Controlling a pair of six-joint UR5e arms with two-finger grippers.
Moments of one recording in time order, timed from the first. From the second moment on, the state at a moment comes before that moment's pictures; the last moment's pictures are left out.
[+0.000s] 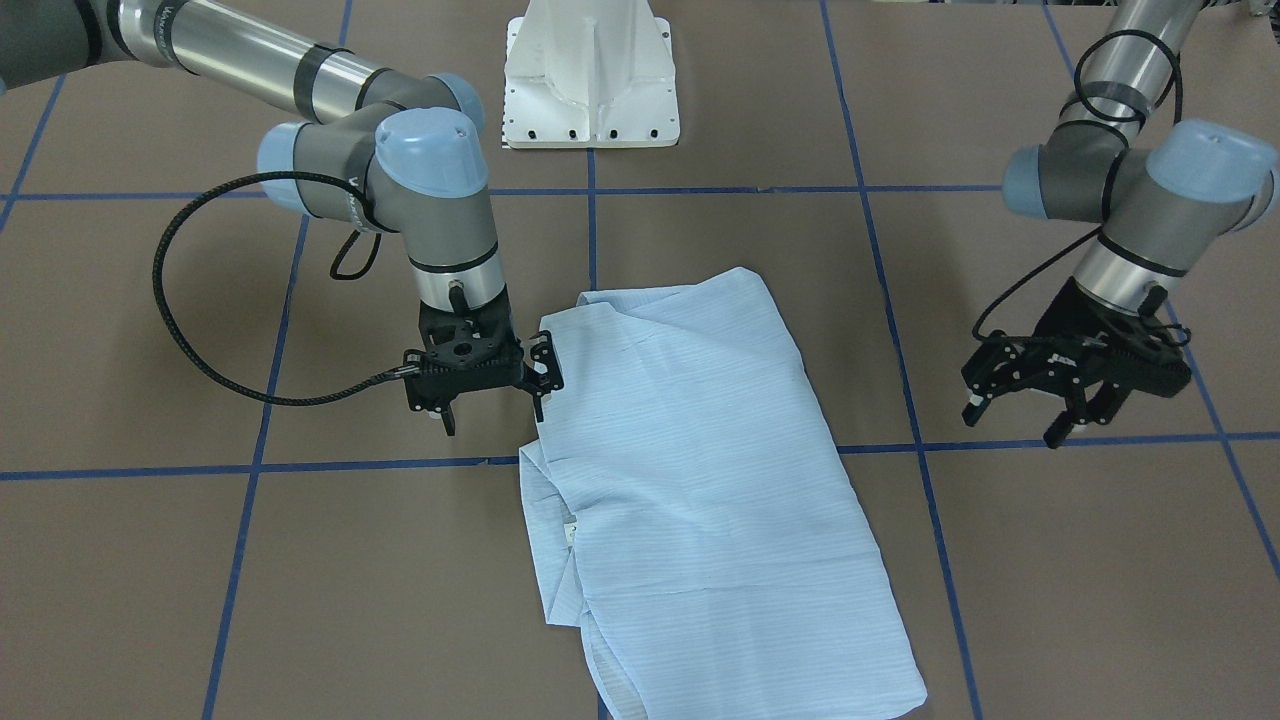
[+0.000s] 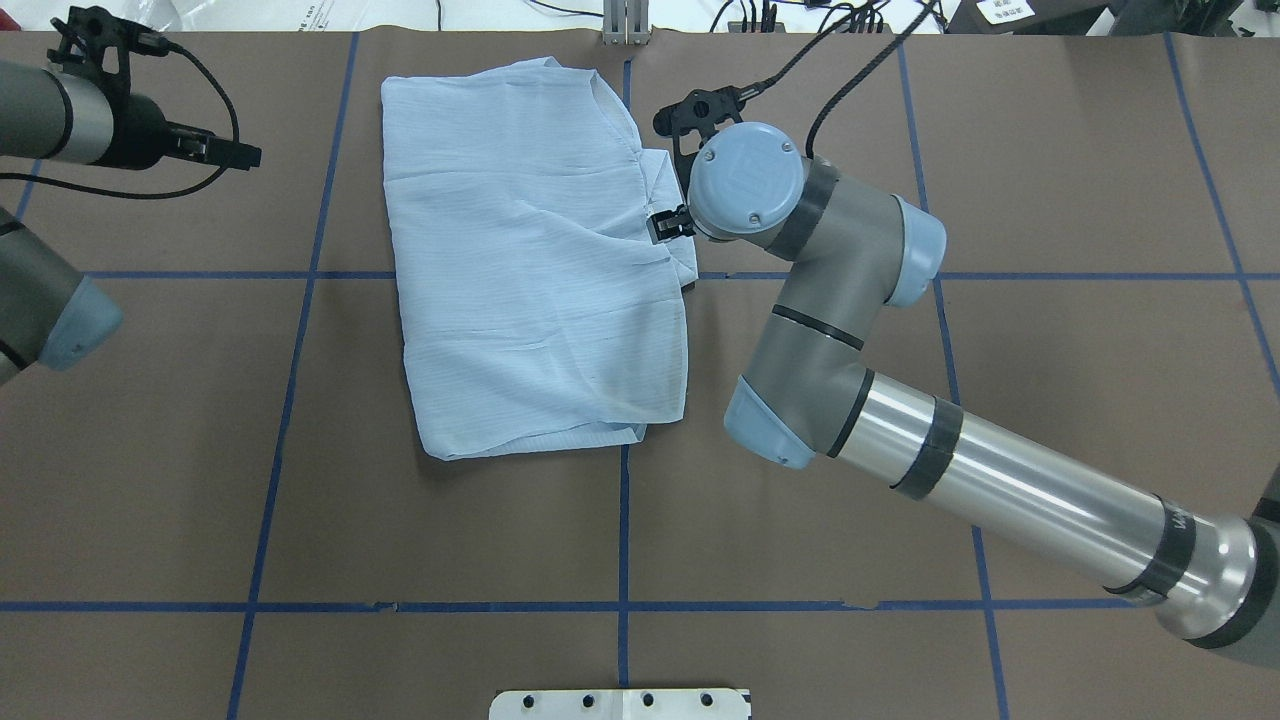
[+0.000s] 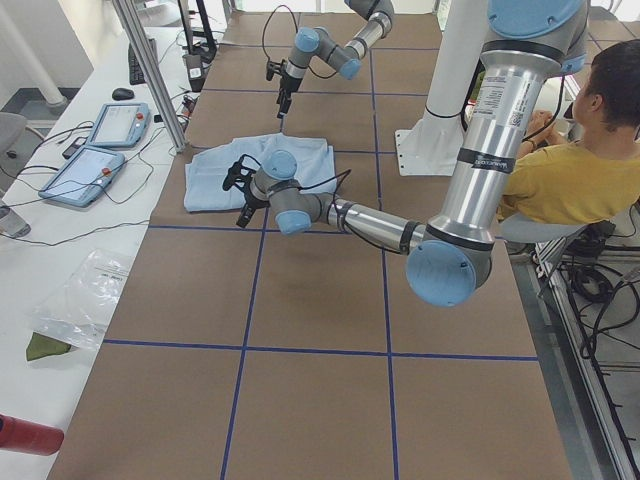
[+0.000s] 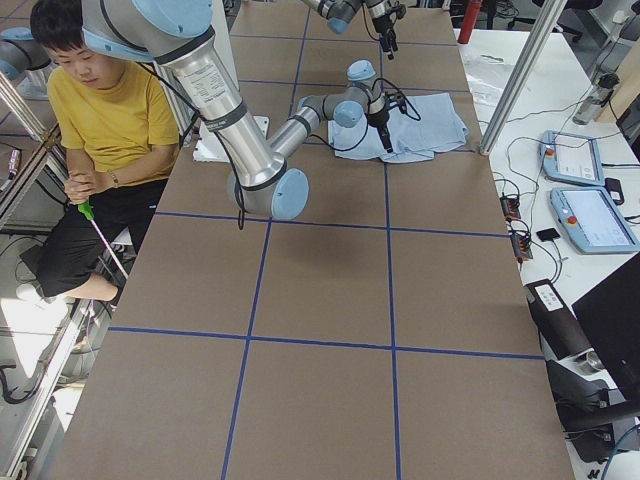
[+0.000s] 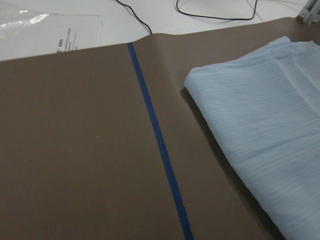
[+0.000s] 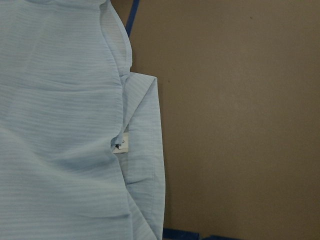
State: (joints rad) left arm -0.94 -1.78 -1.60 -2.44 -1.94 -0.86; right arm 0.63 -0.88 1.55 -1.33 1.65 1.10
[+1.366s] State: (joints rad) left arm -0.43 -1.90 -1.82 -1.91 -1.67 -1.41; right arm 0.61 -0.95 1.62 -1.31 1.64 1.29
